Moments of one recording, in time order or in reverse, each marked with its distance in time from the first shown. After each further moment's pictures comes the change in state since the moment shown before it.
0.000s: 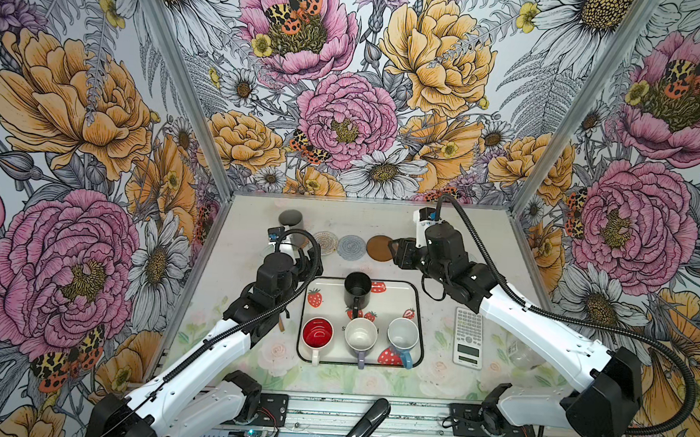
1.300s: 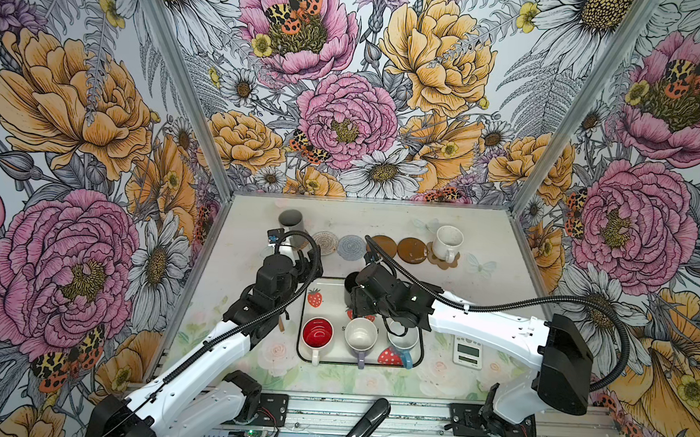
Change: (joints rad) left arm 0.003 -0.010 -0.019 0.011 0.000 0.000; right arm 0.339 0.233 0.058 -0.206 0.154 0.160
